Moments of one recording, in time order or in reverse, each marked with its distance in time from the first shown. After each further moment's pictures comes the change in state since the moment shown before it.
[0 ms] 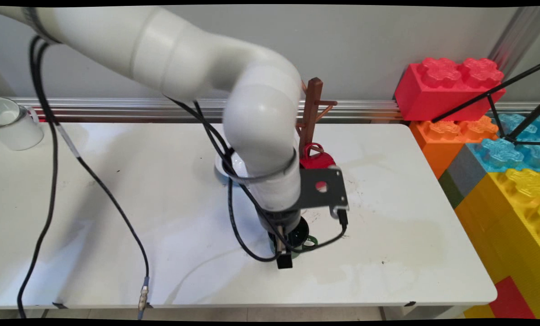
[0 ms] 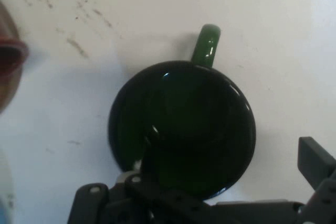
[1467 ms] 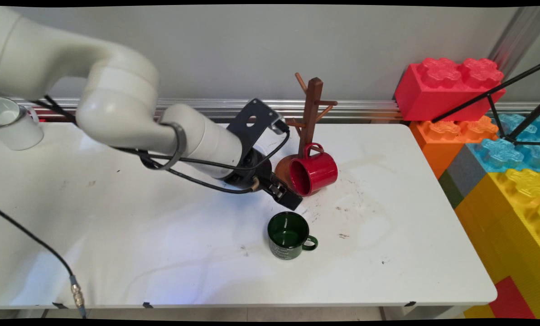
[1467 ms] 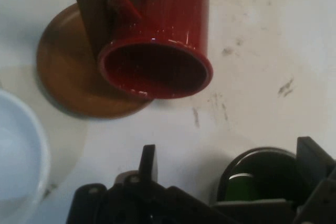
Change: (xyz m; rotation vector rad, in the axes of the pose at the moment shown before) arm -0.110 -0.040 -0.008 0.040 0.507 -0.625
